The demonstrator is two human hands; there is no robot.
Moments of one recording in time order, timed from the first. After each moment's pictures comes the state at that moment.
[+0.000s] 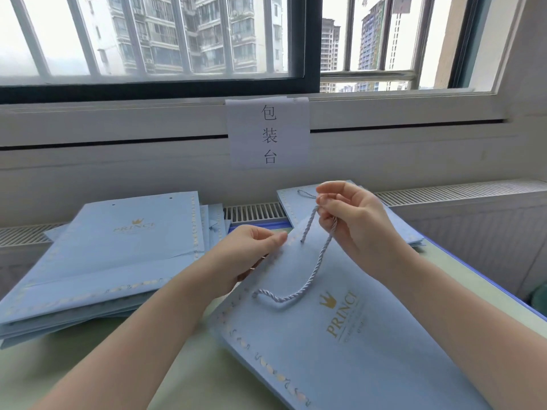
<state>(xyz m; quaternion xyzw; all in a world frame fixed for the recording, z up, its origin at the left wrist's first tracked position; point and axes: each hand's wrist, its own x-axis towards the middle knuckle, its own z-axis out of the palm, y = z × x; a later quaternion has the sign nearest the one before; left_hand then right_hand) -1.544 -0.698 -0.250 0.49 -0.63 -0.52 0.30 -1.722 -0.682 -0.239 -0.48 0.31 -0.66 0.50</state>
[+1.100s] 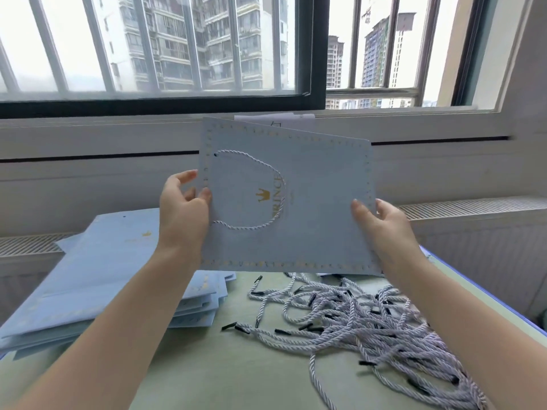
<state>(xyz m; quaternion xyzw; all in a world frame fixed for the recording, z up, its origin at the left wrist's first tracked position) -1.503 -0.709 -0.205 0.46 -0.49 -0.29 0.68 -1.752 -0.699 -0.247 -0.48 0.51 -0.65 0.32</state>
